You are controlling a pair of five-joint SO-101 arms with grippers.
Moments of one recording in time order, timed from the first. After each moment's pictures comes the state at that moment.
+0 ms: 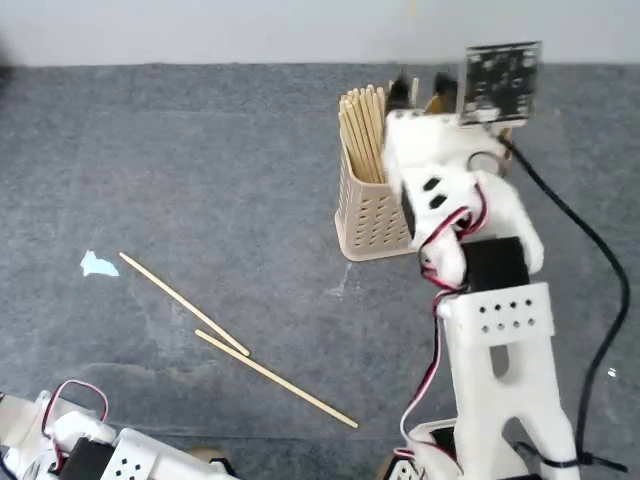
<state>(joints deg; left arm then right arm) -72.4 -103.2 97.1 67.3 10.4 -14.2 -33.5 17.0 42.5 -3.9</state>
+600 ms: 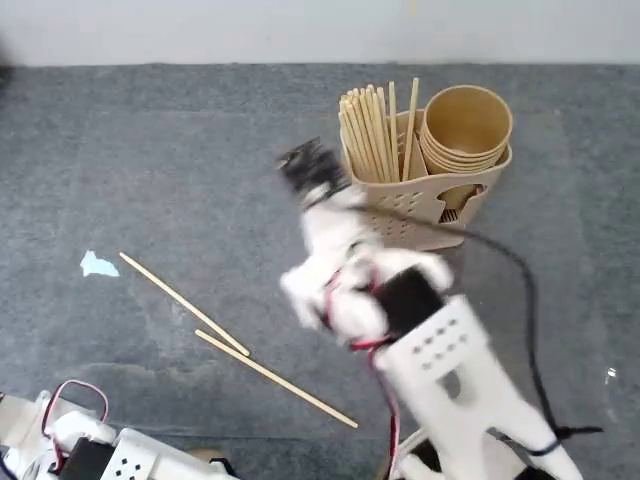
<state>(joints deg) -72.4 -103.2 97.1 67.3 10.4 -43.1 -34.0 25.0 76.0 -4.2</state>
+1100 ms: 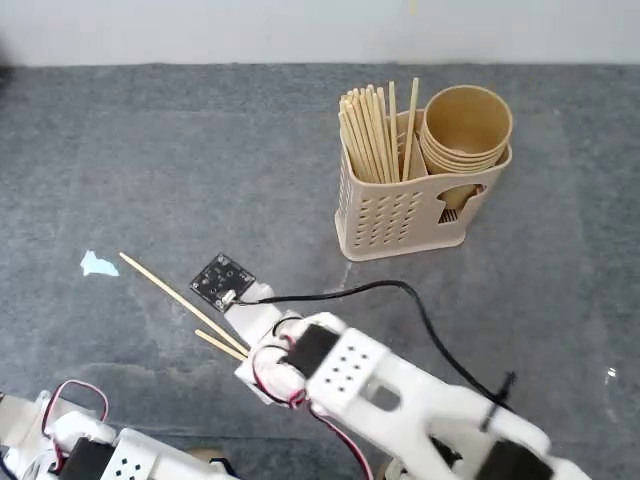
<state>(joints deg) -72.4 -103.2 97.1 67.3 10.4 -58.6 -20.9 44.9 56.1 -7.3</state>
